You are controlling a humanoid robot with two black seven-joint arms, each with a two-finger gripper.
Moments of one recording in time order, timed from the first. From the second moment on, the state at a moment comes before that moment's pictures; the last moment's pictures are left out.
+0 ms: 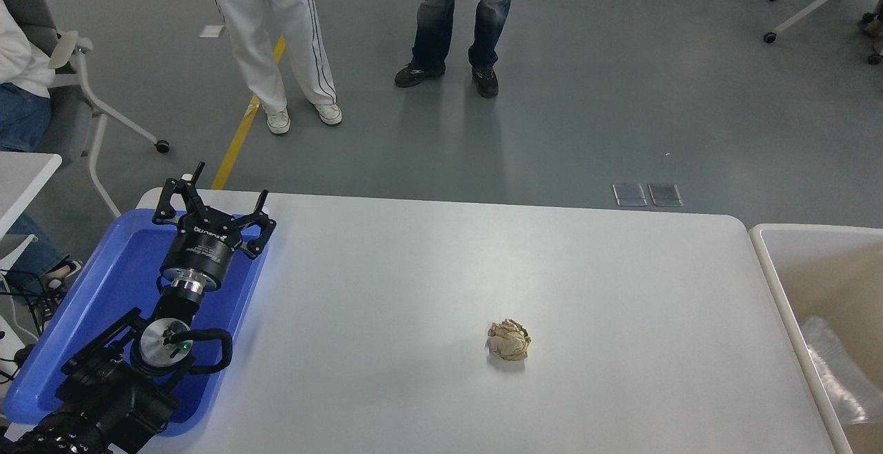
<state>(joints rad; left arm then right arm) -0.52 0.21 -0.98 -0.54 -0.09 -0.62 -0.34 0.50 -0.57 -0.38 0.21 0.07 -0.28 -0.06</state>
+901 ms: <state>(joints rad) -0.52 0.21 -0.98 -0.54 -0.09 -0.62 -0.34 0.63 -0.82 -0.40 0.63 -0.10 -0.26 -0.06</state>
